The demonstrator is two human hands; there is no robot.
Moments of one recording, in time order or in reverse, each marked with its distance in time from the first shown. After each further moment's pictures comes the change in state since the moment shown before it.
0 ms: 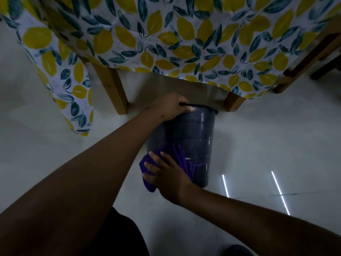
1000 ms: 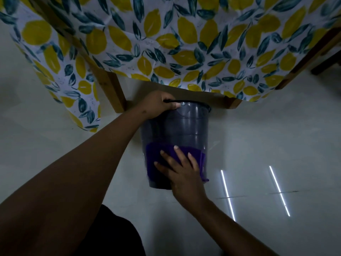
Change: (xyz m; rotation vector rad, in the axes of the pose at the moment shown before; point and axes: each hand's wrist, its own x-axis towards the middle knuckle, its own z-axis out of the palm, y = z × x) left_hand -0.001 -0.038 -0.008 -0.187 0.006 -0.023; right_hand -0.028 0.001 0.042 0.353 0.441 0.407
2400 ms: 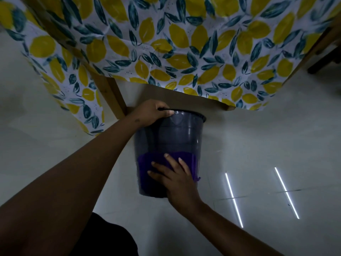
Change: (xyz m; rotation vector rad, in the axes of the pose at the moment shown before) left_hand -0.022 0.003 -0.004 0.018 -0.010 -0.056; right_hand -0.004 -0.012 0.004 0.171 0.024 -0.096
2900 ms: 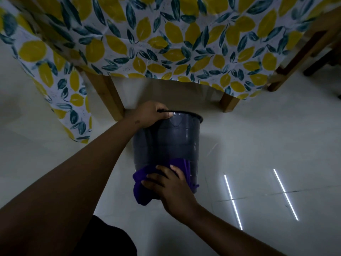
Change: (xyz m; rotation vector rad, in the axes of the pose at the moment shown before) left_hand 0.000 0.009 0.000 0.062 -0.009 -0.003; right_hand -0.003 -0.010 -0.002 0.028 -0.013 -0.084
